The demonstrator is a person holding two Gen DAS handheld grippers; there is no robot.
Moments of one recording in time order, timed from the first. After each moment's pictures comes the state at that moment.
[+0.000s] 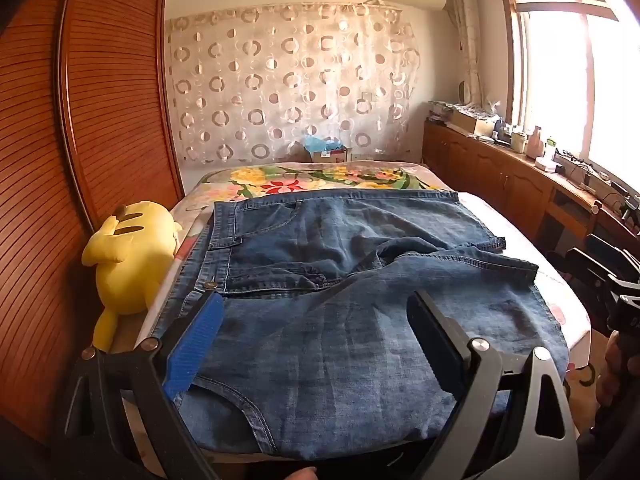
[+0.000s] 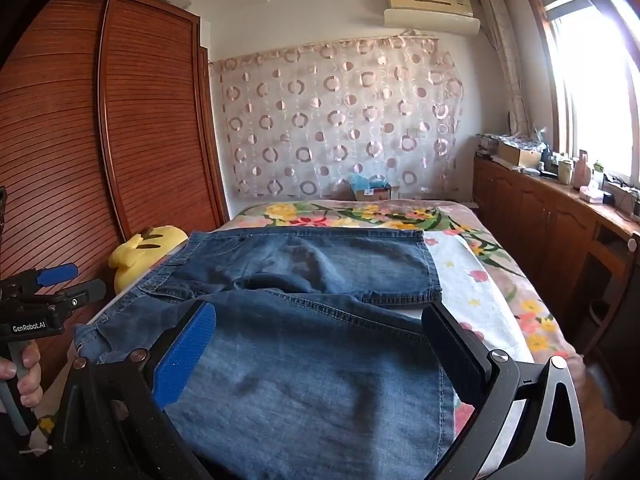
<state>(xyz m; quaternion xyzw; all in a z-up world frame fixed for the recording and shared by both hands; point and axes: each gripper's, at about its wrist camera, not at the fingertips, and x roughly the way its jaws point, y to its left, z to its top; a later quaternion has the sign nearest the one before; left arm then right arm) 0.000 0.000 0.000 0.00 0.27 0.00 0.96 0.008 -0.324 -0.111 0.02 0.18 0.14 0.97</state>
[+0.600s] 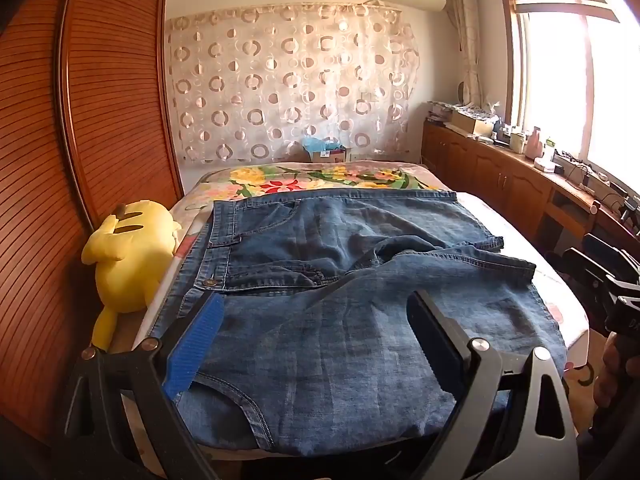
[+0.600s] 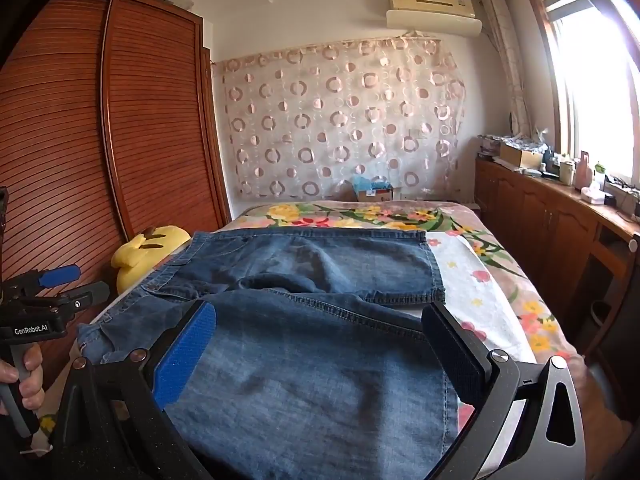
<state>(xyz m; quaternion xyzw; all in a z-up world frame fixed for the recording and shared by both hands) 0.000 0.000 0.000 0.00 0.27 0.00 0.96 0.009 -0.320 -0.110 0.01 0.18 0.15 0.97</state>
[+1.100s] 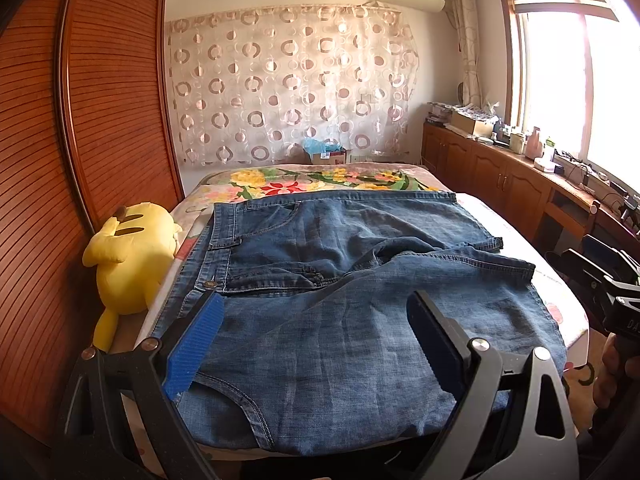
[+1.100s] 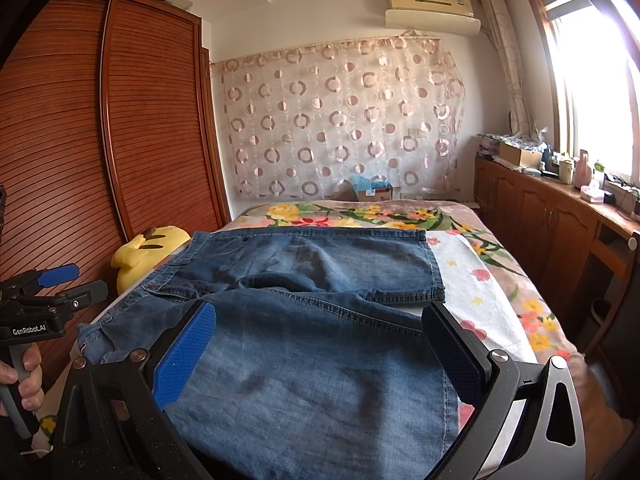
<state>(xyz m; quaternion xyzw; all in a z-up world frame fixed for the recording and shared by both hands) -0.001 0.000 0.000 0.00 0.27 0.00 0.96 0.006 -0.322 -0.111 0.01 0.18 0.14 0.97</state>
